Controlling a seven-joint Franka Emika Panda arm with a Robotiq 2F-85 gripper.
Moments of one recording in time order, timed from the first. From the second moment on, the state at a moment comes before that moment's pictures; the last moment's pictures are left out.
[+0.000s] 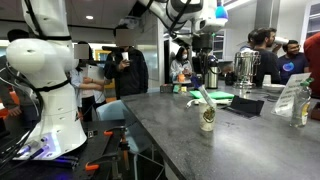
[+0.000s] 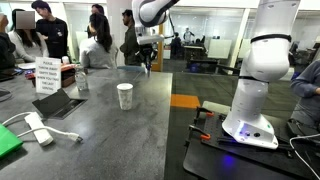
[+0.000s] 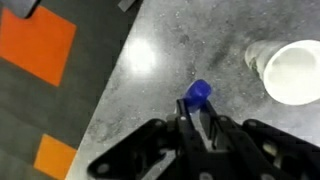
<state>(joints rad) 0.02 0.06 -0.07 -2.09 -0.16 2.10 0.78</state>
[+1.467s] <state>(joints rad) 0.25 0.31 0.08 -2.28 -0.61 2.31 1.44</state>
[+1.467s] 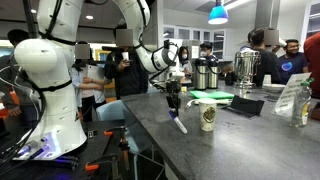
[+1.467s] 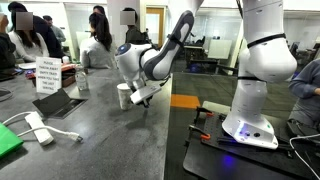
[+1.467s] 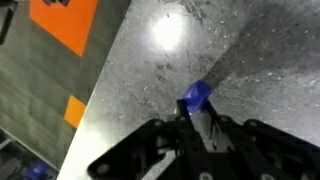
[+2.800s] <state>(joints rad) 0.09 -0.01 0.07 -2.18 0.04 2.03 0.33</state>
